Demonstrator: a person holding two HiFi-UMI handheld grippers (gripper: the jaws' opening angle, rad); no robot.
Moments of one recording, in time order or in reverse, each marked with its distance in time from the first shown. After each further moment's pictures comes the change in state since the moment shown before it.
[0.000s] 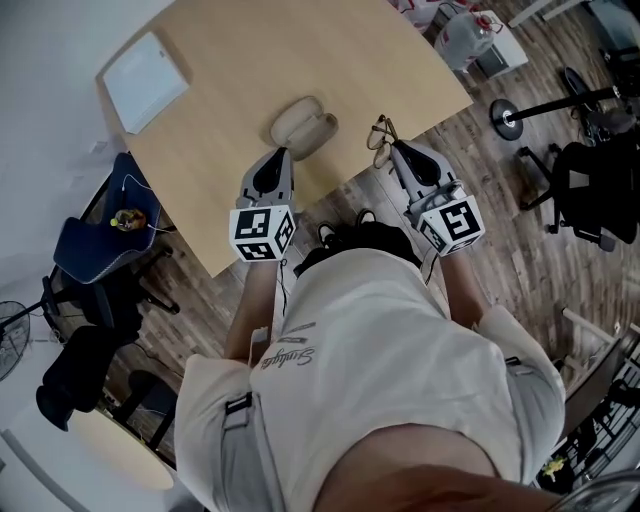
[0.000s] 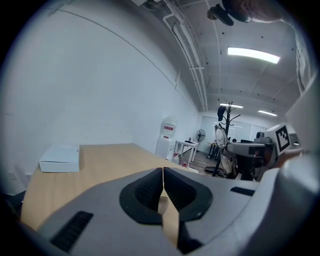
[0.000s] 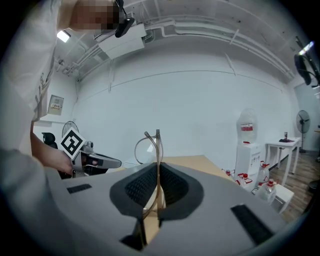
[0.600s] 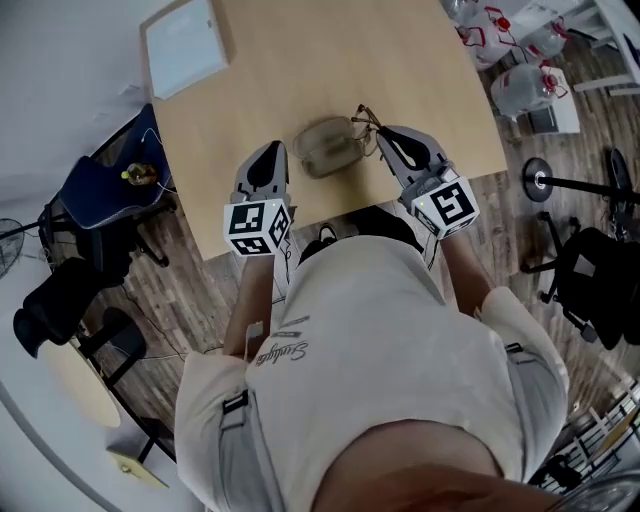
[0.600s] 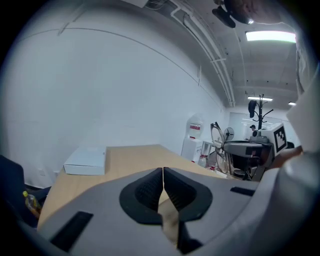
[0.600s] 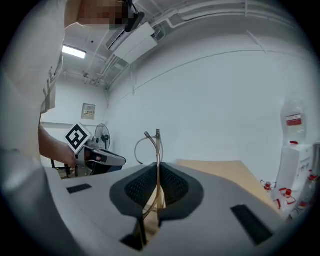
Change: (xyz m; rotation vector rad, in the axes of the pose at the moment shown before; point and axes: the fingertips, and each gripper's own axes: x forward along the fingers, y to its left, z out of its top) left arm 0.041 0.072 0.028 -0.060 -0.004 0.307; right arm 0.147 -0.031 0.010 -0.058 -0.014 0.406
